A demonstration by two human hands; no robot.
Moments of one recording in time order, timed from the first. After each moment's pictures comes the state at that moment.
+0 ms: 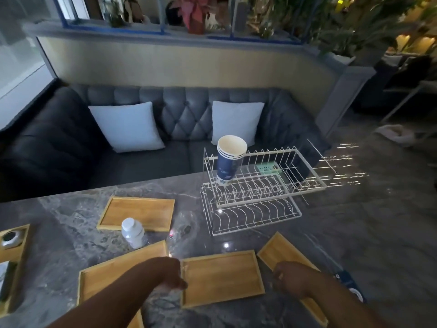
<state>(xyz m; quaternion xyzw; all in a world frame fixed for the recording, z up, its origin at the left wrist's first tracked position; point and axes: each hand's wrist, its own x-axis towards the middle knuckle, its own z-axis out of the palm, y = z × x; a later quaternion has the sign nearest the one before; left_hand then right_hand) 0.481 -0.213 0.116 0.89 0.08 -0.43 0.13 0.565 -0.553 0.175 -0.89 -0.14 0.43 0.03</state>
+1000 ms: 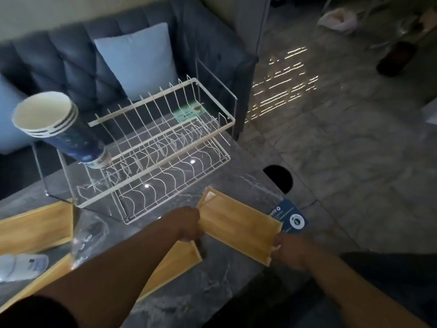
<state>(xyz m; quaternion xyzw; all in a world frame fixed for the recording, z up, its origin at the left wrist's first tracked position) 0.660 -0.478 0.046 0.91 -0.12 -0.40 0.03 0.580 -0.783 0.049 -0.87 0.08 0.47 0.13</state>
